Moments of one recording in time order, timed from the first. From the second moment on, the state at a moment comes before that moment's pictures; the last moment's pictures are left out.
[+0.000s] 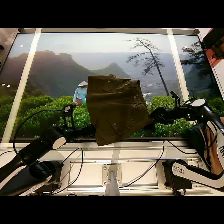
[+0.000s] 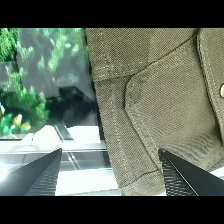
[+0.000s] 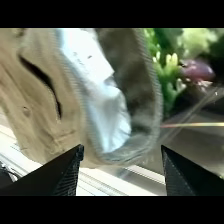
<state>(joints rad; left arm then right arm) -0.70 -0.79 0.43 1.44 -0.72 -2.35 -0.28 -1.30 0.68 -0.83 1.21 1.17</state>
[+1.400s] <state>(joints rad) -0.48 -0.75 0.43 1.25 -0.86 -2.18 -0.01 -1.35 0.68 -0.36 0.90 1.12</state>
